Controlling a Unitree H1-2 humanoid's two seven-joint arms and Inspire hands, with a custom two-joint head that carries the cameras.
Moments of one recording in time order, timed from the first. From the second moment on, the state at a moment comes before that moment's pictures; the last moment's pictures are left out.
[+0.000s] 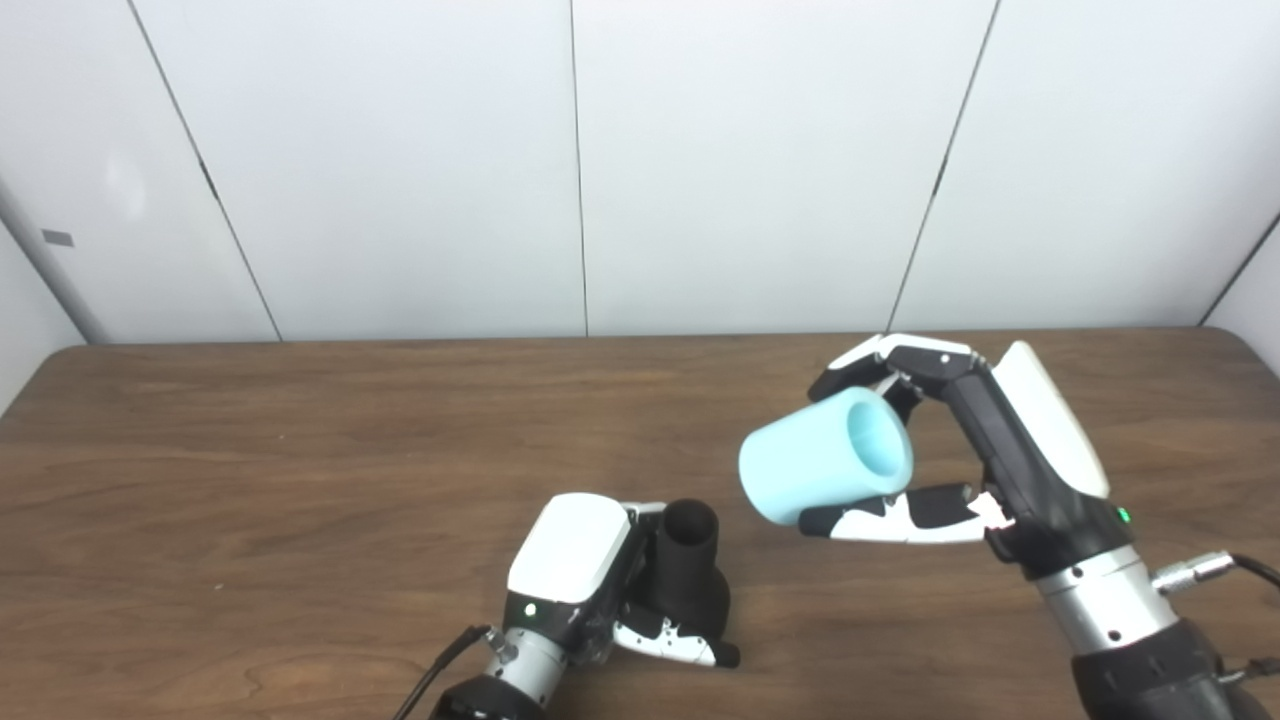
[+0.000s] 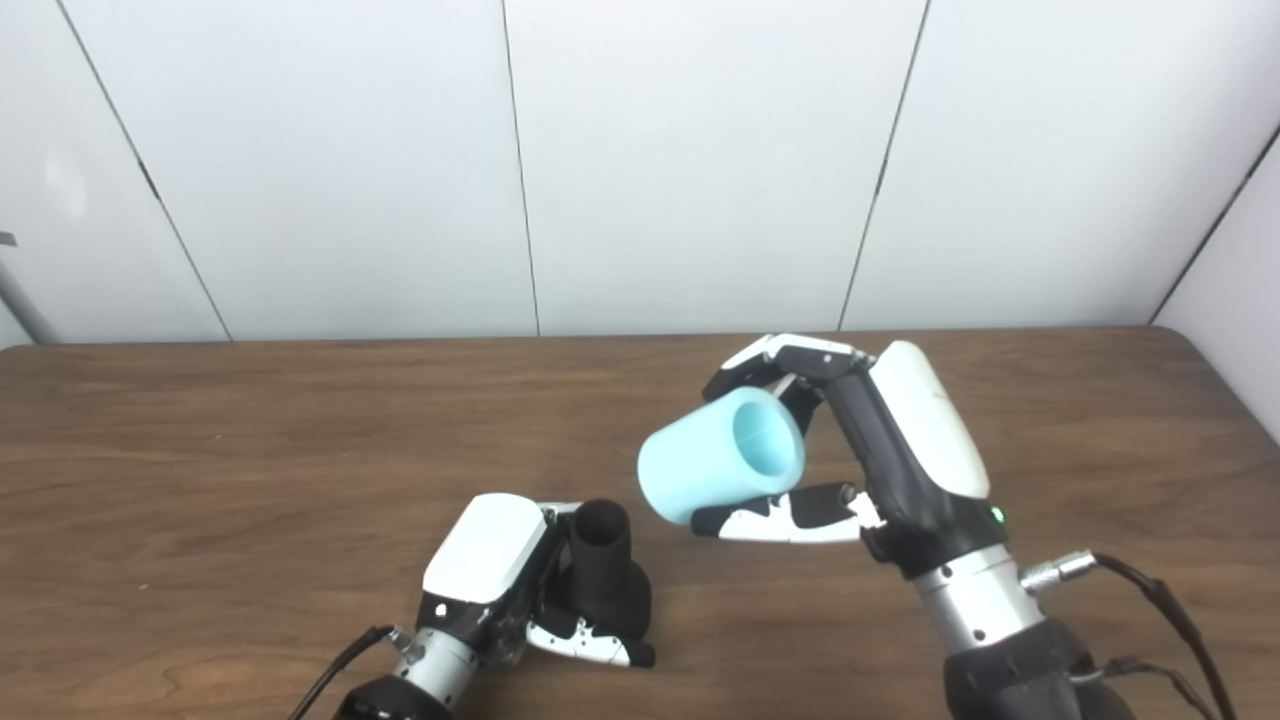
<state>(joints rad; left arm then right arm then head) -0.18 0.17 -0.57 -0.05 1.00 0.15 0.01 -0.11 -0.23 0.07 -0.85 -0.60 0.36 0.30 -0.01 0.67</state>
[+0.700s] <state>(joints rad) -0.18 0.17 -0.57 -0.05 1.00 0.15 0.01 -0.05 -0.16 0.12 -0.74 -0.60 0.22 0.26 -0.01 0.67</state>
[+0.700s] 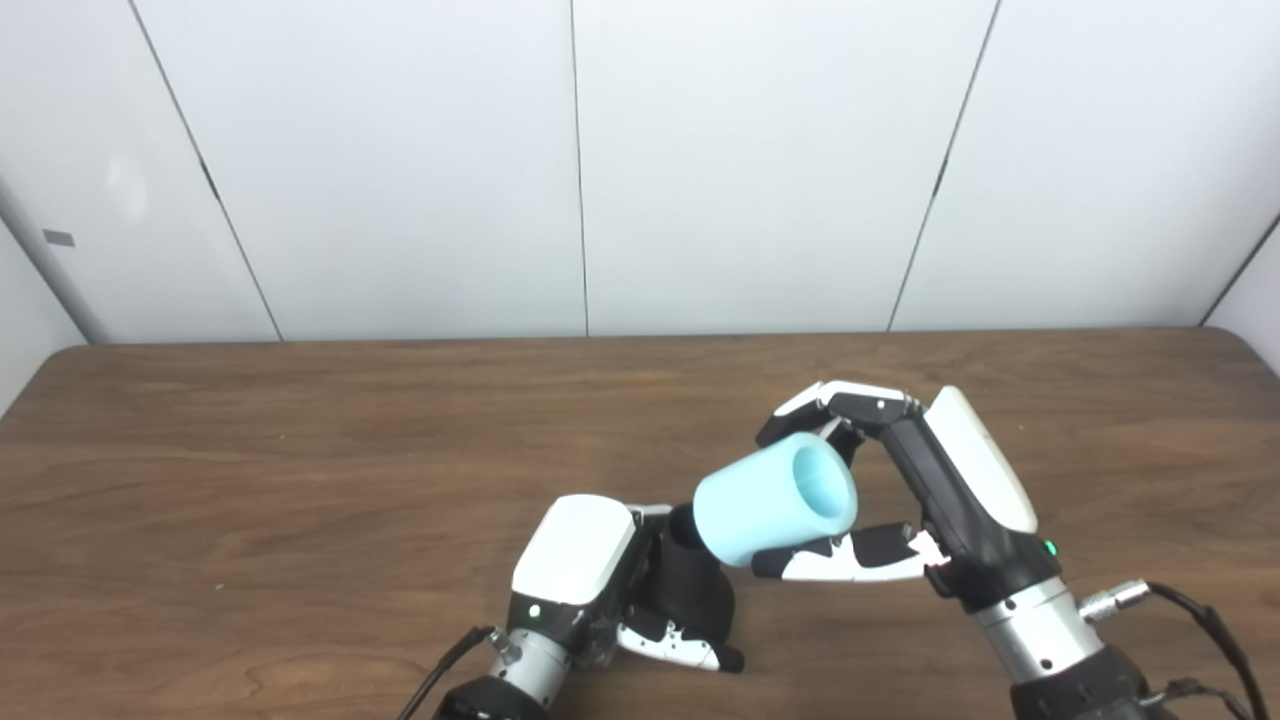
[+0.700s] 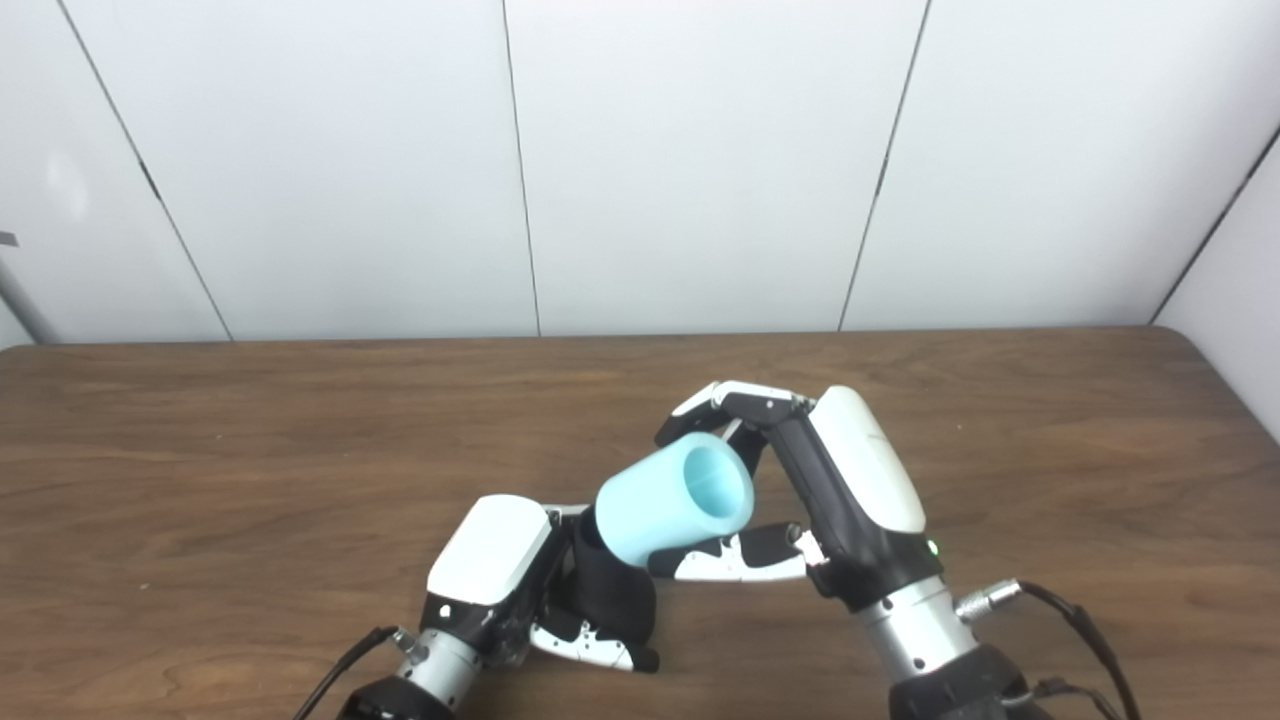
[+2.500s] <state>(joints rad) -0.19 0.15 -0.61 -0.05 1.02 0.17 0.00 -0.06 -0.15 0.13 -0.67 -0.66 0.15 0.26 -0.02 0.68</state>
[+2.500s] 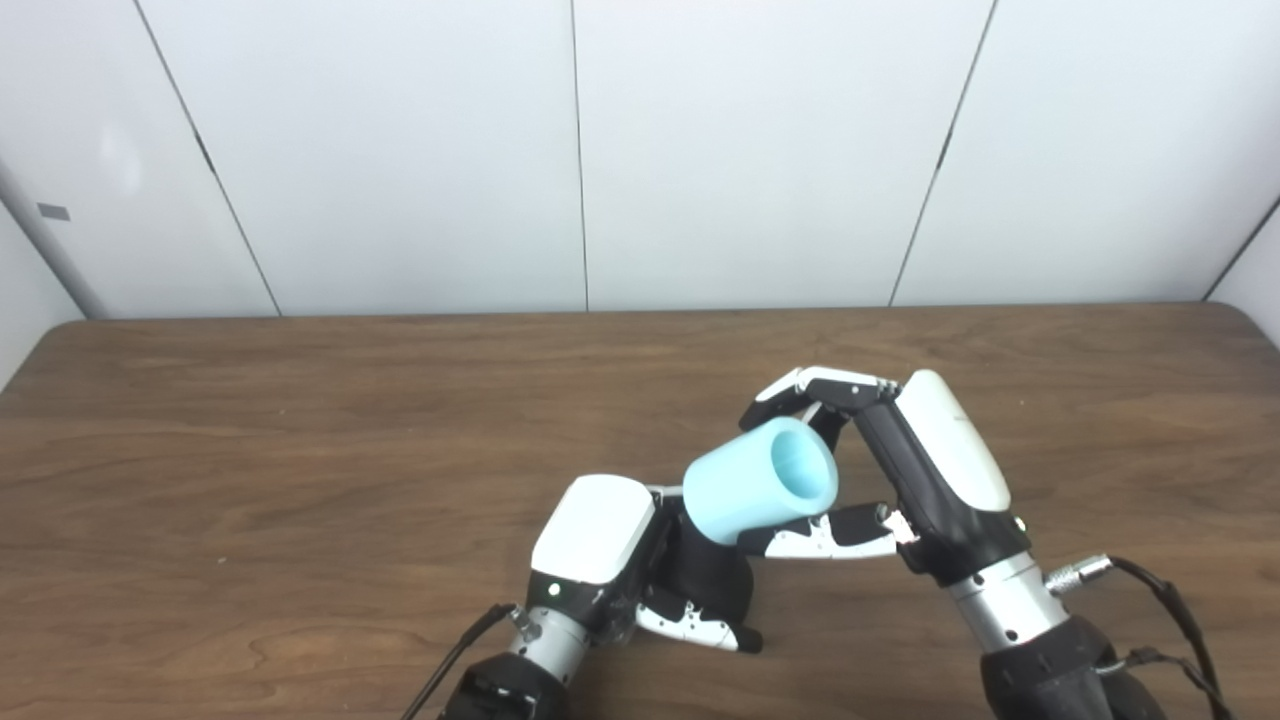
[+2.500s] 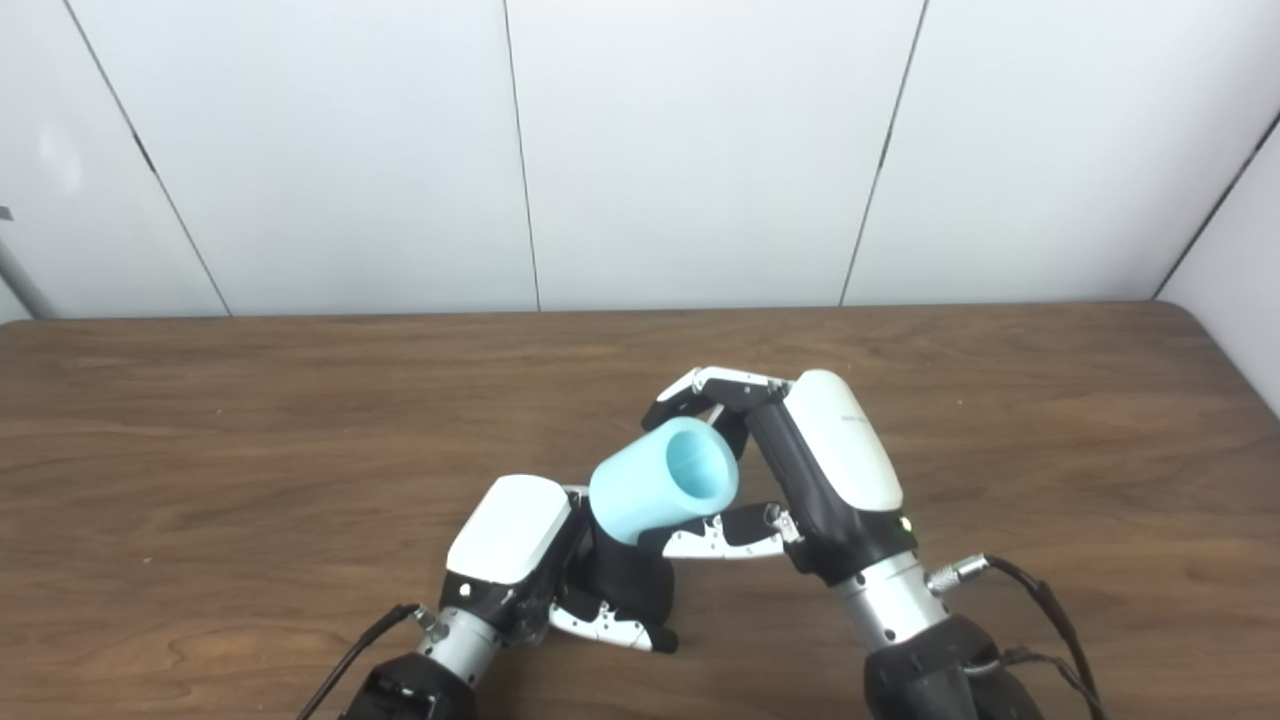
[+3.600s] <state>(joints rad) -0.18 0.13 -0.63 -0.05 1.03 0.19 0.00 -0.16 -0.23 0.12 -0.68 -0.60 0.22 0.39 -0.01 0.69</state>
